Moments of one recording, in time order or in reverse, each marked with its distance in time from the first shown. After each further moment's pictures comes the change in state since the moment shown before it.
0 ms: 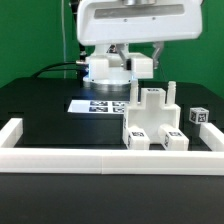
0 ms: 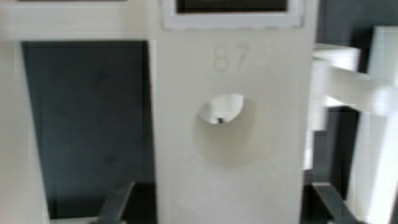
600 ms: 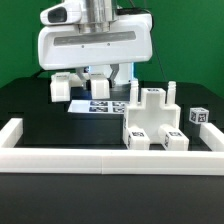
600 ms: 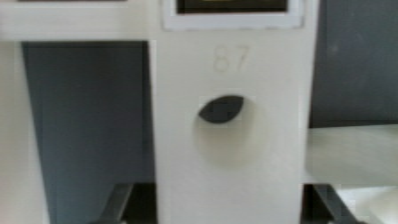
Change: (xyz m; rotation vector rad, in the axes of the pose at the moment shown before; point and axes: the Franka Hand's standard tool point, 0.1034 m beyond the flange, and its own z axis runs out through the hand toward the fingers) arm -0.036 0.083 0.032 0.008 -0.002 -0.112
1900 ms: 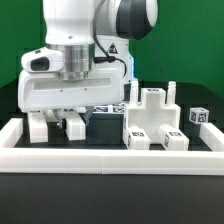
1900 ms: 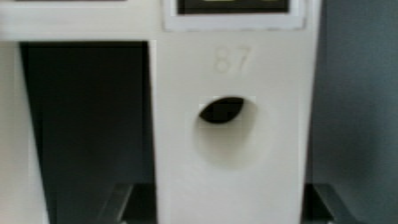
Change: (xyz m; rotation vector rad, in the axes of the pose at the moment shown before) arm -0.029 0.054 0.088 -0.071 -0.038 -0.133
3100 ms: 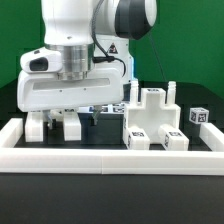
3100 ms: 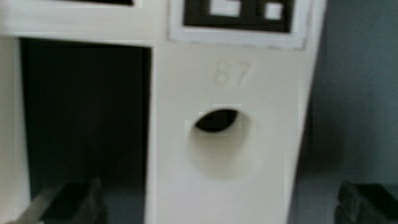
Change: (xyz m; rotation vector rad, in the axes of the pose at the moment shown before) arm -0.002 0.000 0.001 0.008 -0.010 -0.002
